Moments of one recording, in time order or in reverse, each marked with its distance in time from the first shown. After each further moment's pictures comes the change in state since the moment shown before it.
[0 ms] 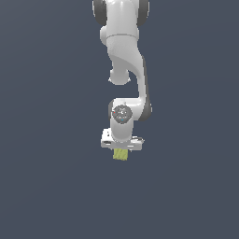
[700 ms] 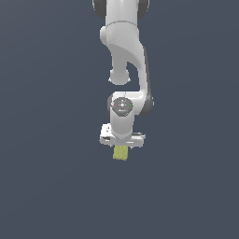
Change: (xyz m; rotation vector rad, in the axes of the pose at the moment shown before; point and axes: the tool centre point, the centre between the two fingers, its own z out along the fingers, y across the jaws) arm 0.000 0.000 -0.036 0.001 0.001 0.000
